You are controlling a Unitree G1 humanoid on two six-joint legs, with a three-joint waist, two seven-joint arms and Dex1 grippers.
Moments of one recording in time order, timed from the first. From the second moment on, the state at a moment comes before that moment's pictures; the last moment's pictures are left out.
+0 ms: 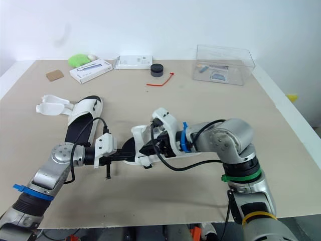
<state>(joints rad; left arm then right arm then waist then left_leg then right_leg) -0.33 0.57 -0.20 -0.05 -0.21 0.14 -1.10 -0.78 -0.50 0.12 -0.31 0.89 1.51 0.54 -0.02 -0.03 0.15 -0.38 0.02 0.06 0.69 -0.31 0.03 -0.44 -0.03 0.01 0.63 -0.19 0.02</state>
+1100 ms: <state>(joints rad) -0.36 0.56 -0.21 0.00 -0.21 0.13 -1.14 -0.44 -0.50 0.08 -0.49 0.89 1.37 0.49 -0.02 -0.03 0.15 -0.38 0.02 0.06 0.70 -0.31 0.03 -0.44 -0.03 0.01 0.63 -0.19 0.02</state>
